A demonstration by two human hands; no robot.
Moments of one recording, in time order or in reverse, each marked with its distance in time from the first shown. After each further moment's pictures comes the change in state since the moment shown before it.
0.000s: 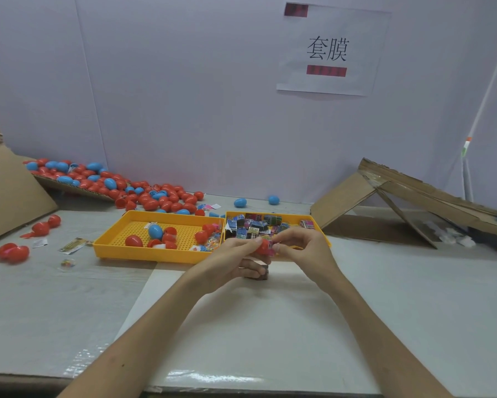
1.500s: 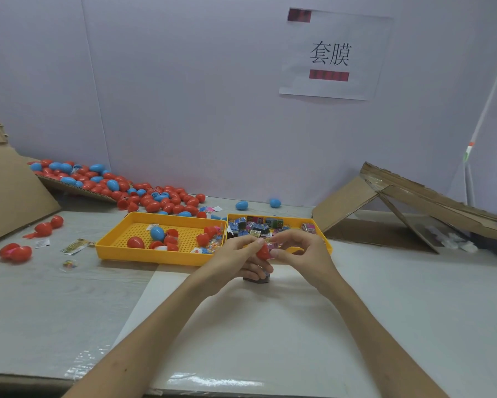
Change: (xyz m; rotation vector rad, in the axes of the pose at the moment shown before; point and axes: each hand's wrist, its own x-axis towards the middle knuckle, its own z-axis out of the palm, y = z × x) left_hand -0.008 0.006 0.008 0.107 0.075 0.074; right_hand -0.003 -0.005 0.002 -0.030 -0.041 -0.084
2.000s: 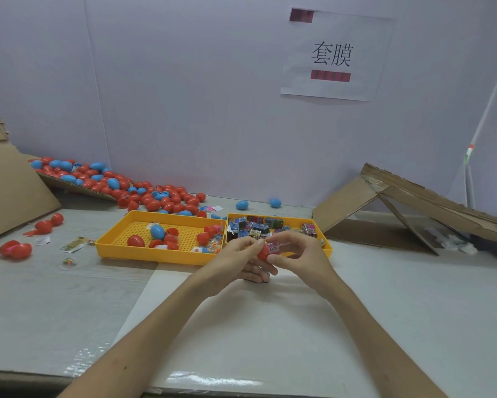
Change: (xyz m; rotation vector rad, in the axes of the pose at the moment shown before) left_hand 0.000 -0.003 0.001 -0.043 -0.068 -0.006; right_hand -0.001 0.001 0.001 0.034 -0.089 0.019
